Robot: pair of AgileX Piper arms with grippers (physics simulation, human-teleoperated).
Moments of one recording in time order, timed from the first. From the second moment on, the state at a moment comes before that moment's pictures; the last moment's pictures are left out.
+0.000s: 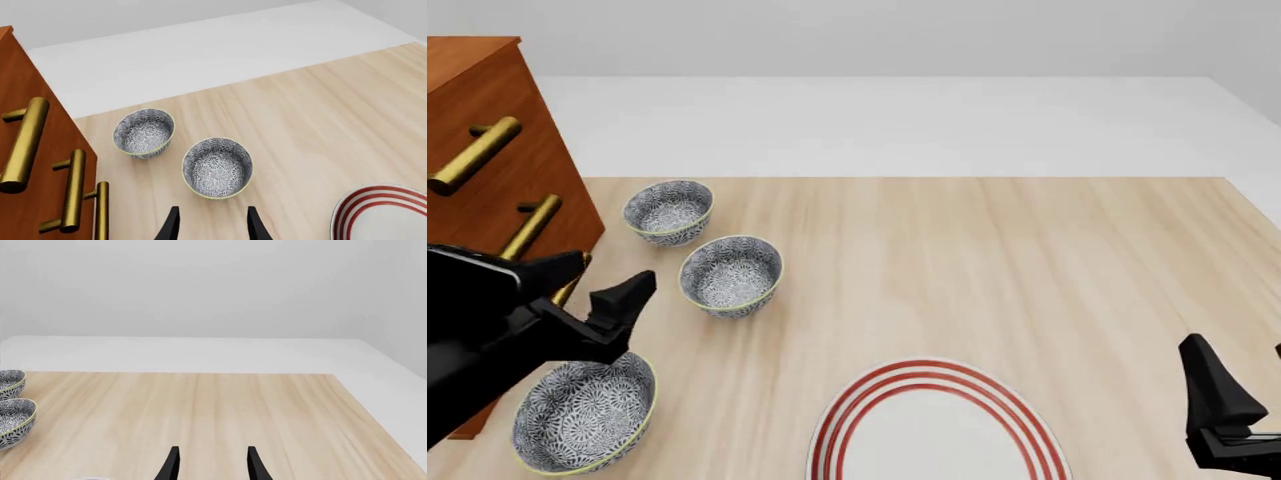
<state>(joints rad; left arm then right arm) -0.29 0.77 -0.33 -0.08 0.04 -0.01 0.03 0.00 0.00 -0.01</state>
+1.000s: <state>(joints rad) -0.45 1.32 -0.54 -0.20 0.15 0.00 0.05 0.00 -0.02 -0.01</state>
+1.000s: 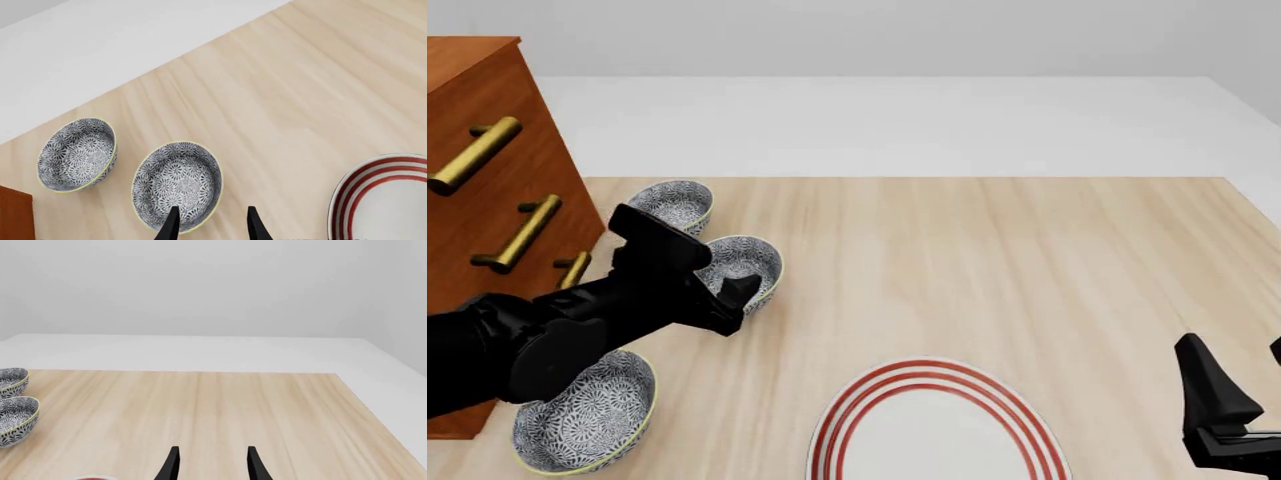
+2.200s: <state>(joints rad) -0.41 1.73 -0.65 -0.25 0.45 0.00 0.08 0.00 -0.04 -0.02</state>
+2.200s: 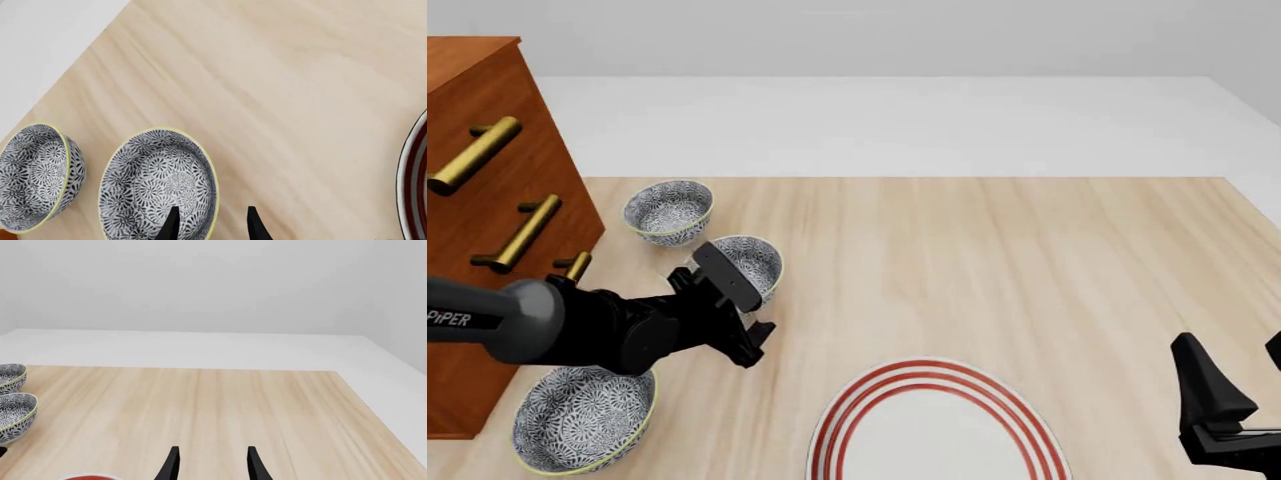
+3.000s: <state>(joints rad) -0.51 1.56 -0.66 -0.11 0.53 0.01 0.09 0.00 -0.04 -0.01</state>
